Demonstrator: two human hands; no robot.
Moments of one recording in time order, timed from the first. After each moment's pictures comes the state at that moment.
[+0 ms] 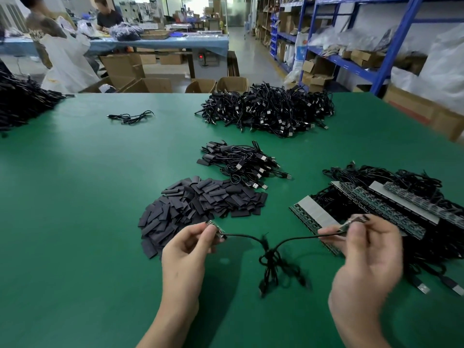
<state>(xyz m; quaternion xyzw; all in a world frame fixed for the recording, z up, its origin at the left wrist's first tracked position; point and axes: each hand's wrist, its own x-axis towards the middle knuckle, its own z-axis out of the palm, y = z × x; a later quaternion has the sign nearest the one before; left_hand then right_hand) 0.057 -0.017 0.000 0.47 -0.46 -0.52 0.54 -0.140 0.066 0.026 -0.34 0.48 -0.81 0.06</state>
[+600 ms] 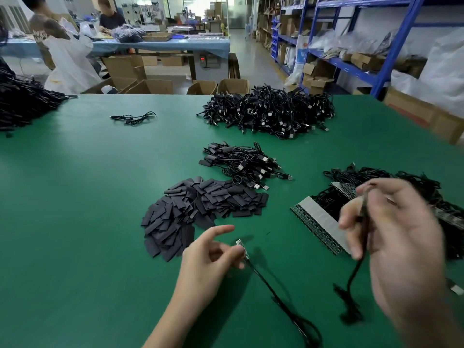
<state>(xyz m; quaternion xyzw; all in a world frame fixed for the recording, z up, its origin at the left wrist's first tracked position) 0.057 -0.013 -0.003 0.45 -0.63 -0.51 0.38 -0.158 0.088 0.099 -0.47 0.48 -0.71 0.22</state>
